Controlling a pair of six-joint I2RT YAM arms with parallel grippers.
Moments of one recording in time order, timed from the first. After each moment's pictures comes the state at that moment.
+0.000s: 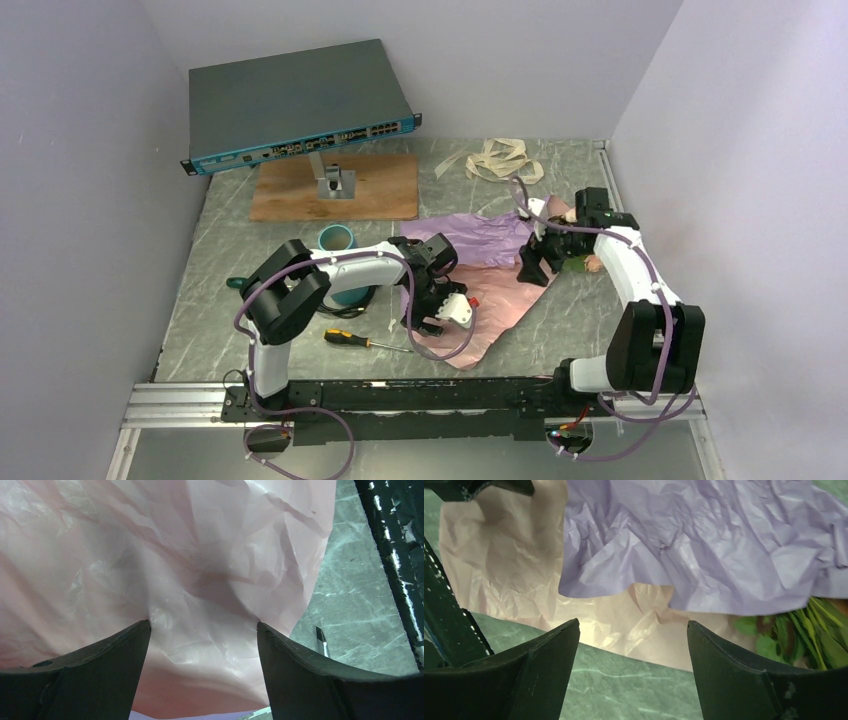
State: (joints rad) left arm -0.94 1.91 1.27 -0.68 0.51 1.10; right arm -0.09 1.36 1.02 -0.92 -0.74 -0.96
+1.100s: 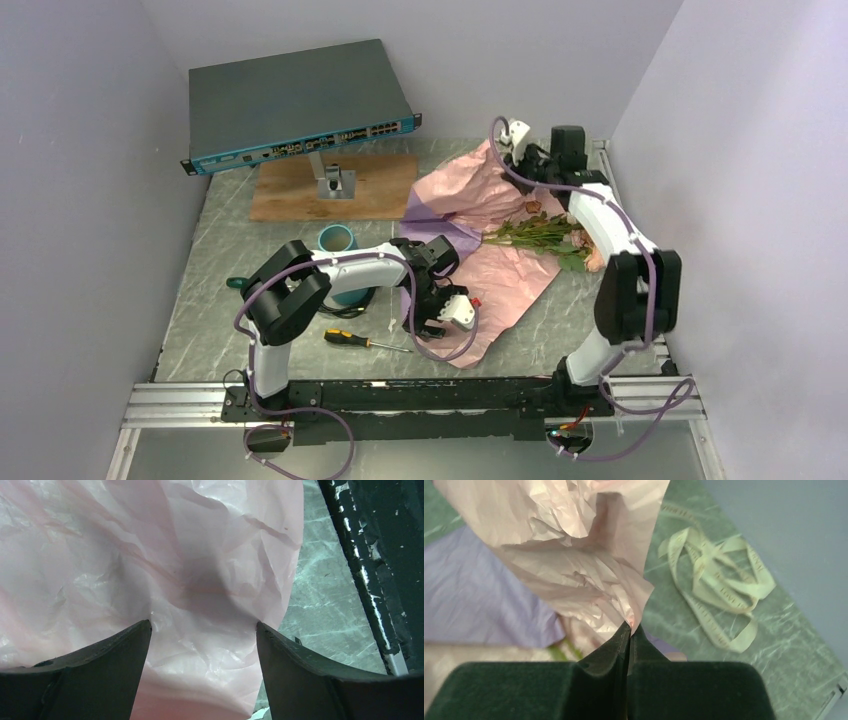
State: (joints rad) left arm -0.96 1.91 1.28 -0.69 0.55 1.05; right arm 0.08 1.60 1.28 -0.32 -0.58 -0.65
